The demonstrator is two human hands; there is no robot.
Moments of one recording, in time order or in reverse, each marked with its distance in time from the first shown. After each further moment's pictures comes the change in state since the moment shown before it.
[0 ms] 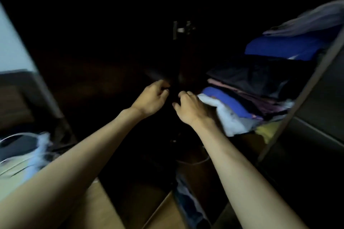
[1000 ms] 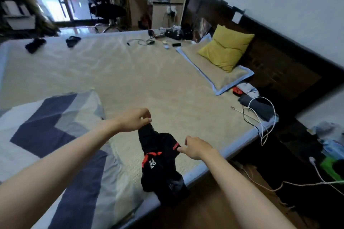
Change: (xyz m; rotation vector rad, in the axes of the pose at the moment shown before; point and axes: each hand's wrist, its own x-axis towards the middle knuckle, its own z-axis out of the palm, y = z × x) left_hand -0.863 -0.263 -0.316 0.137 0.353 -1.361; right_hand -0.425 -0.587 0.397 -0.519 -1.086 -1.233
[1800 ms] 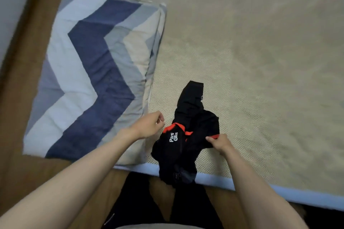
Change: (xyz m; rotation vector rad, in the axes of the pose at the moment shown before) left_hand 0.068 -0.110 0.215 -0.501 0.042 -0.765; right_hand 0.338 0.071 0.113 0.282 -0.362 0.106
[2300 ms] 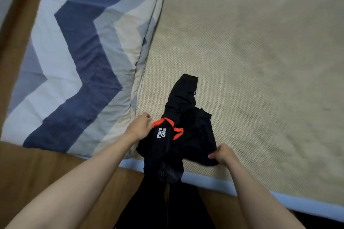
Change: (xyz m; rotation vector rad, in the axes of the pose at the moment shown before) left_hand 0.042 -0.035 0.088 -0.109 0.131 -0.290; right_hand 0.037 0.065 -0.020 -0.365 -0.128 0.056
